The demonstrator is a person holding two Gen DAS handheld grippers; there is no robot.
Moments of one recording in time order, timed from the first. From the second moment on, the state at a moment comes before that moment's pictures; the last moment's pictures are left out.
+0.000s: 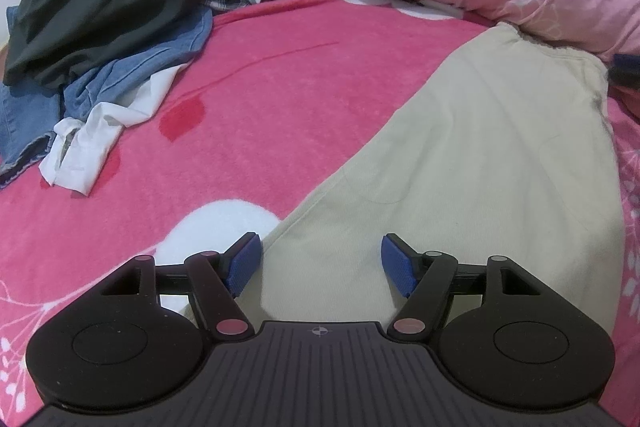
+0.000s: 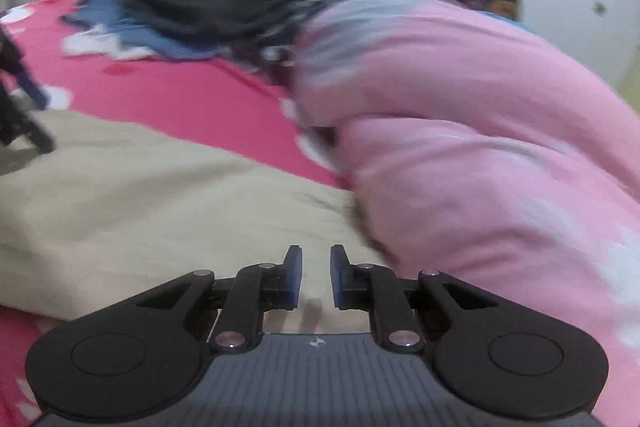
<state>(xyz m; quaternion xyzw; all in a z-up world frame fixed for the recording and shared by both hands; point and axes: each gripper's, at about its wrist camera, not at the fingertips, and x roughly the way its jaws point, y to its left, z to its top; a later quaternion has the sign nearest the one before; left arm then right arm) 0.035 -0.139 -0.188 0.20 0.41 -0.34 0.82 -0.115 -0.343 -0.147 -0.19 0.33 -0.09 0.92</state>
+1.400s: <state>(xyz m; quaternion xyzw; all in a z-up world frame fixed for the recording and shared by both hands) -0.033 0.058 -0.139 0.11 0.45 -0.08 0.88 -0.118 -0.384 -0.180 -0.06 0.34 -0.13 0.93</state>
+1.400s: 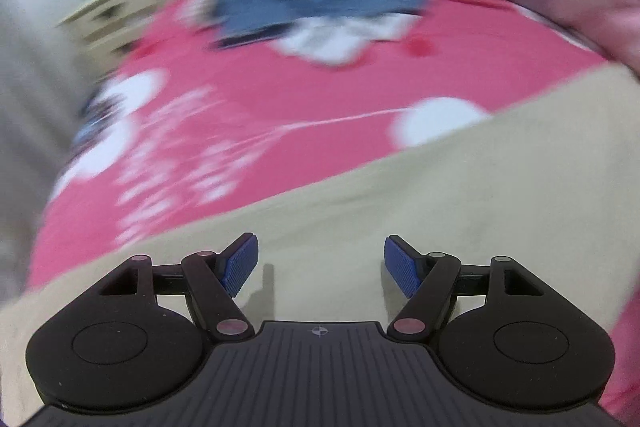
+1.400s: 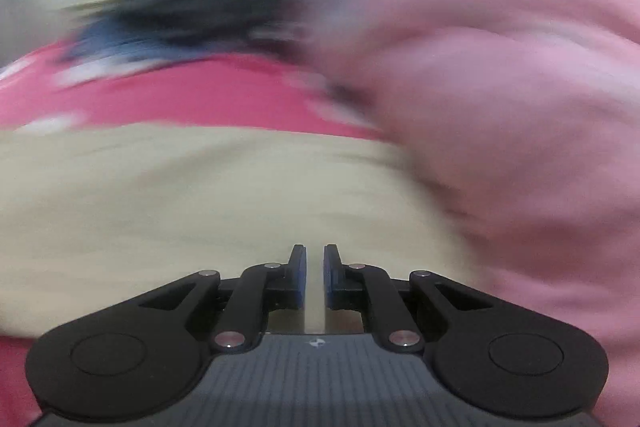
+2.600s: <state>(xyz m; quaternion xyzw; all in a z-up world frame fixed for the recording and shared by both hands) -0.069 0.121 -0.182 0.00 0.46 0.05 0.89 -0.115 -0.454 -0.249 0.56 0.19 -0.17 0.79</state>
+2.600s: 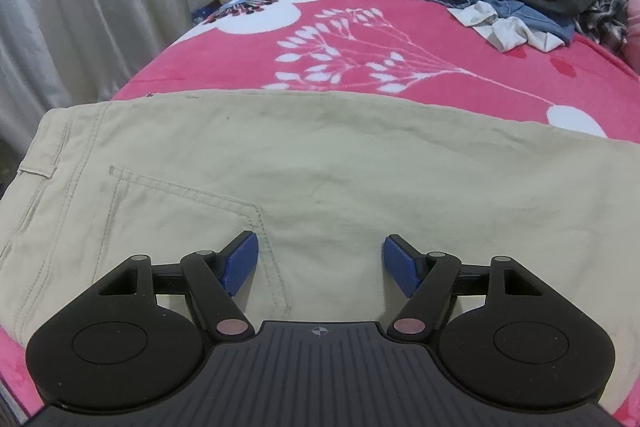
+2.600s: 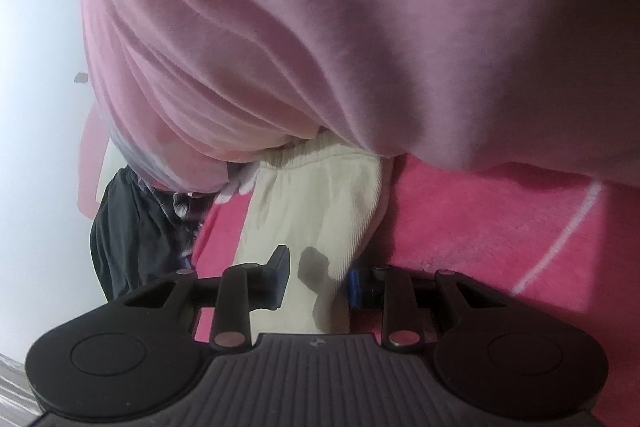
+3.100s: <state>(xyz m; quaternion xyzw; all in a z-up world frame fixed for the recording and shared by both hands) -0.064 0.080 -0.177 0.02 0.42 -0.02 0.91 -0.124 -0.462 -0.255 0.61 0.18 -0.16 0.76</state>
